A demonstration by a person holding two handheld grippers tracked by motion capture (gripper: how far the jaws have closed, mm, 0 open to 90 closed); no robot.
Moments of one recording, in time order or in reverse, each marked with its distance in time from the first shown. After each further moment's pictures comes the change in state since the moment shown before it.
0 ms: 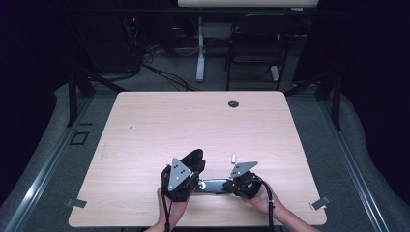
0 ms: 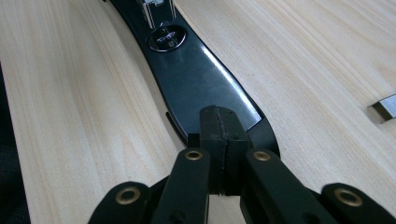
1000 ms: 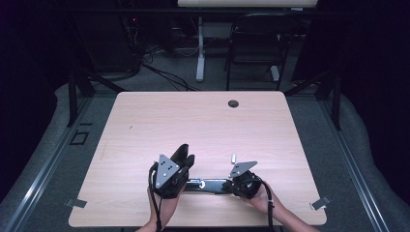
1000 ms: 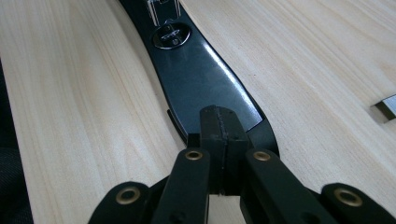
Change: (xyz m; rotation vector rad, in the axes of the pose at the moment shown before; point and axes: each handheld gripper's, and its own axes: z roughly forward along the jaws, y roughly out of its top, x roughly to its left) left arm 0.019 0.008 -0.018 -0.037 0.065 -0.022; right arm 0.000 0.001 0.001 0.006 0.003 0.009
